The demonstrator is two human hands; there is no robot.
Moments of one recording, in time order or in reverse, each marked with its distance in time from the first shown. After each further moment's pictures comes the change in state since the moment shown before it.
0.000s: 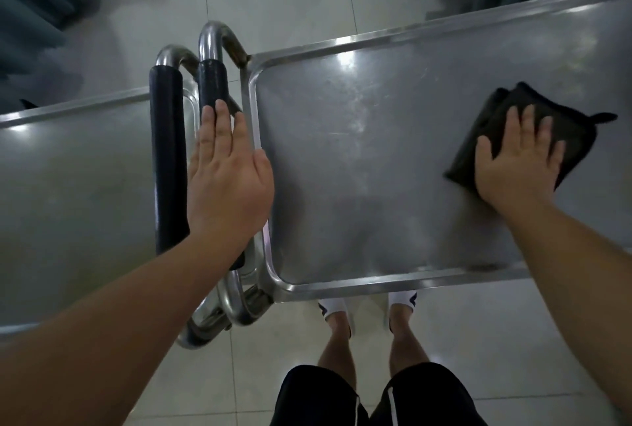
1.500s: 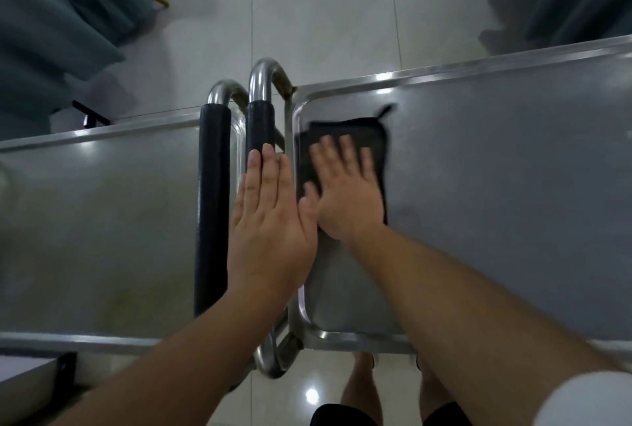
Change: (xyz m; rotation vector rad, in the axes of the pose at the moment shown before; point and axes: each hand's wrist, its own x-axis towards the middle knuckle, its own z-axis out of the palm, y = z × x) left_hand -0.001 0.001 -0.001 0.040 -0.017 0.015; right_hand -0.083 -0.282 0.063 -0.044 -0.093 -0.740
